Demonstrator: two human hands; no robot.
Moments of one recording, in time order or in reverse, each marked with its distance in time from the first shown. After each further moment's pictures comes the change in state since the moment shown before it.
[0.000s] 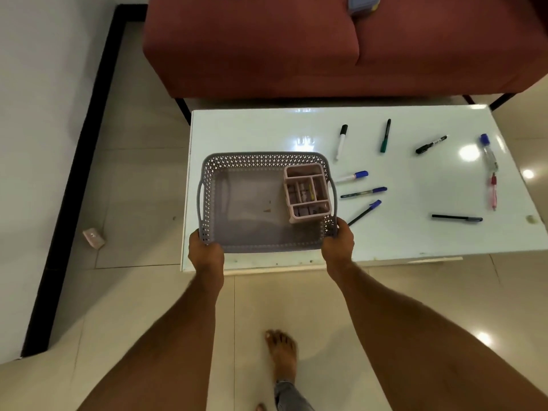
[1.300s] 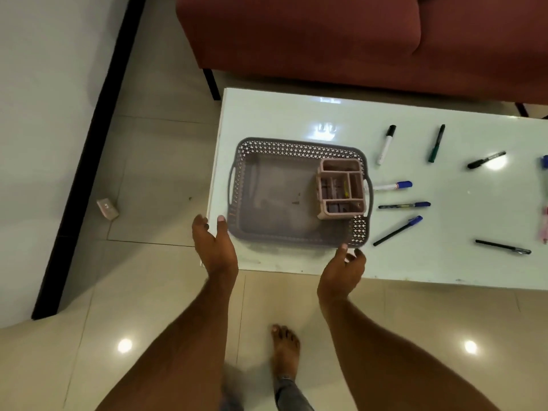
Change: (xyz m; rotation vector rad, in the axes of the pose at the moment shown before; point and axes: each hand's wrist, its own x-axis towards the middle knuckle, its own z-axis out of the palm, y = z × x) left_hand 0.040 0.001 -0.010 -0.118 0.145 0.110; right_hand -0.038 0.015 0.076 0.034 0.377 0.171
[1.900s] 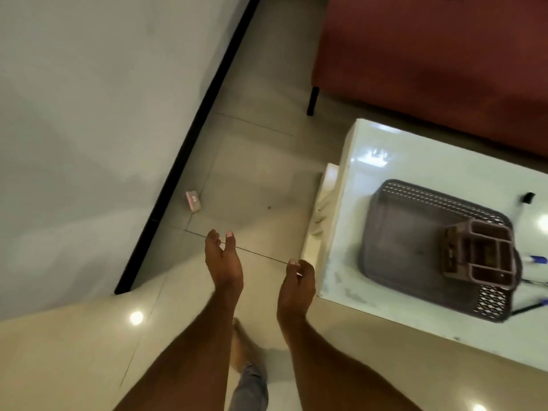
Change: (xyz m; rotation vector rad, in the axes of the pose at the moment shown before) left_hand 0.202 -0.027 -0.196 -0.113 0.082 -0.191; right_hand -0.290 0.034 0.215 -0.185 -0.462 -0.065
